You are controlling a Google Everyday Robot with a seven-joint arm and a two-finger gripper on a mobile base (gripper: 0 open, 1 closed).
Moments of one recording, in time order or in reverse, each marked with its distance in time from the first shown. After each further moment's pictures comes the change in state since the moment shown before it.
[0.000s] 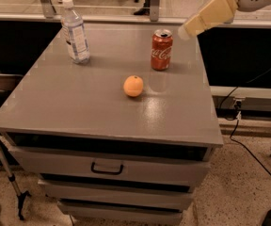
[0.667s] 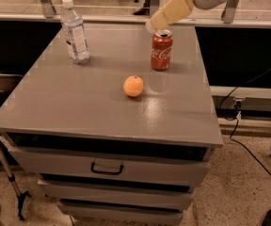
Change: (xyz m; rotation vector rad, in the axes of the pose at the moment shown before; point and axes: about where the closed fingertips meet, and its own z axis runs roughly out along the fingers) arm -0.040 -0.003 0.062 0.072 -0.015 0.022
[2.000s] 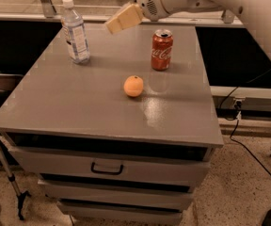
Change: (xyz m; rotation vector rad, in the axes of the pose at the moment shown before) arm -0.073 0.042 0.117 -0.186 -0.317 -0.123
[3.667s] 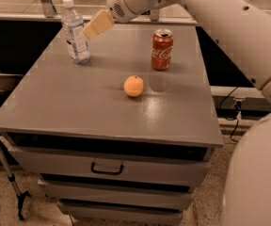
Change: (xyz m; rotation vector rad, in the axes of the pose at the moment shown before) arm 0.002 0.014 0.081 -0.025 0.141 0.004
